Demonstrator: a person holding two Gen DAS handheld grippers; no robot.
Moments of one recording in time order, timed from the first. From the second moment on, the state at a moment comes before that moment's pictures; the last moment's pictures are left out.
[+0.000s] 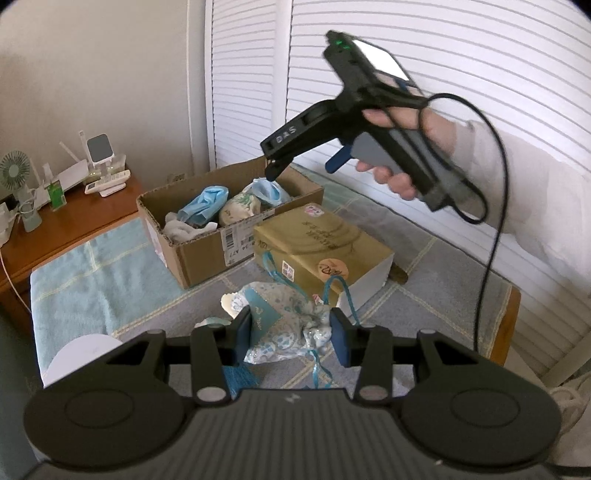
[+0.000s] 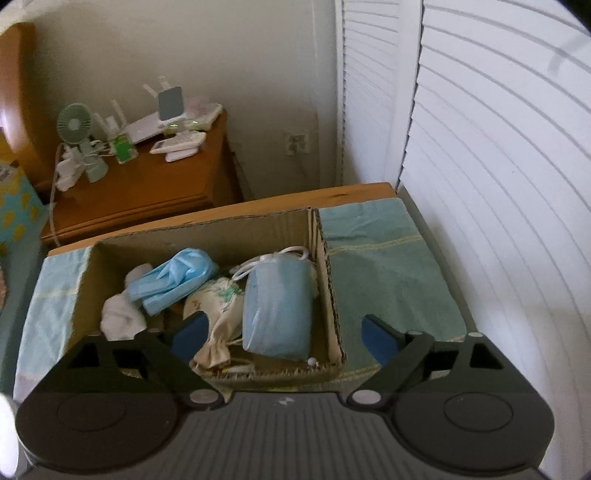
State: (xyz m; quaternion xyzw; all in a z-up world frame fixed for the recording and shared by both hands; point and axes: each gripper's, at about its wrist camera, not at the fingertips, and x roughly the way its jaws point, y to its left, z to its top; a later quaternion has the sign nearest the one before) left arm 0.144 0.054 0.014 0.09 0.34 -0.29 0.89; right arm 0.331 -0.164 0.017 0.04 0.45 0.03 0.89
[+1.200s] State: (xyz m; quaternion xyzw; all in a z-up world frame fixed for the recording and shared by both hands) left arm 0.243 0.013 0.092 0.01 0.40 -0.28 0.87; right arm 0.165 -0.257 0.007 0.09 0.35 0.09 0.93
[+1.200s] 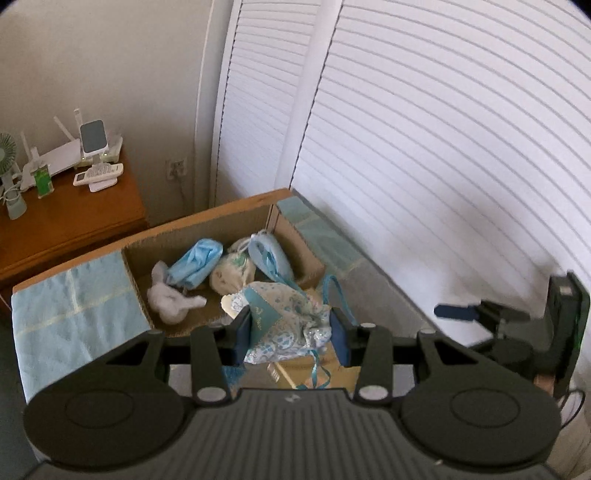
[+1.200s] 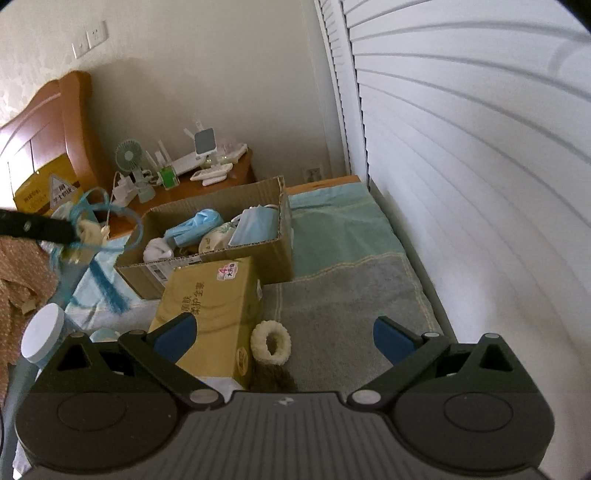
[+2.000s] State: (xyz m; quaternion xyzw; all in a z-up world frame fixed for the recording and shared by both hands) left arm 0.239 0.011 -0.002 0.05 0.52 -0.23 0.82; right arm 0.161 -0.264 0.006 0.10 0.35 0.08 0.93
